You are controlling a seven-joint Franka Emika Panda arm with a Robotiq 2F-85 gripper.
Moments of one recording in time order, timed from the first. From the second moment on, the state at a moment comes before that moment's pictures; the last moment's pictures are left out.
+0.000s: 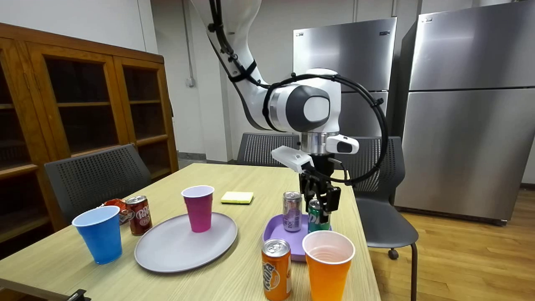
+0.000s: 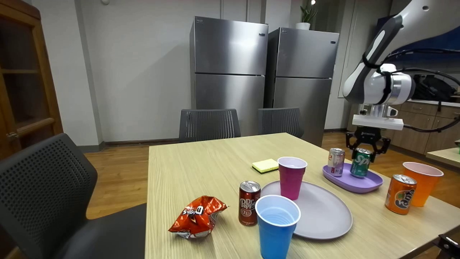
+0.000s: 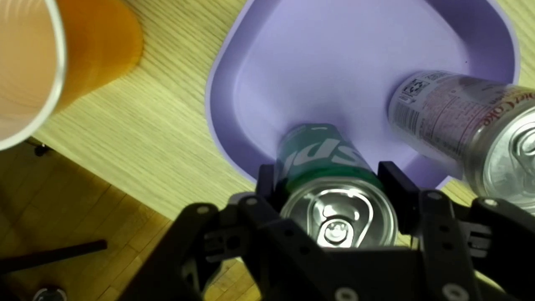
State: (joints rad) arm -0.29 0.55 -0.26 -1.98 0.18 2.50 0.22
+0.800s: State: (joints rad) arm -0.29 0.61 -0.25 -1.90 0.21 2.47 0.22
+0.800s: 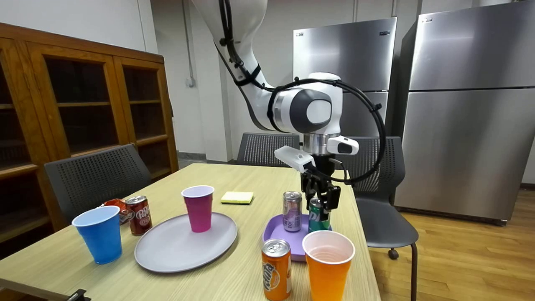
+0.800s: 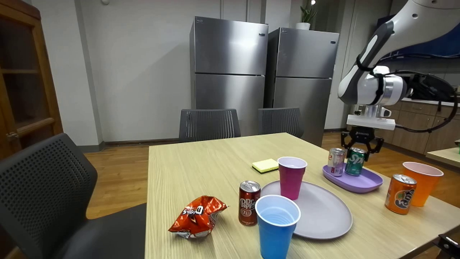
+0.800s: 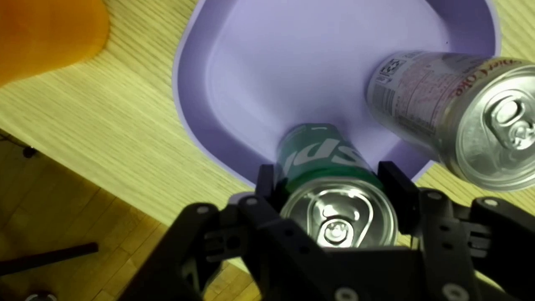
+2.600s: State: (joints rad) arm -0.30 0.32 -0.25 -2.11 0.25 2.46 0.17
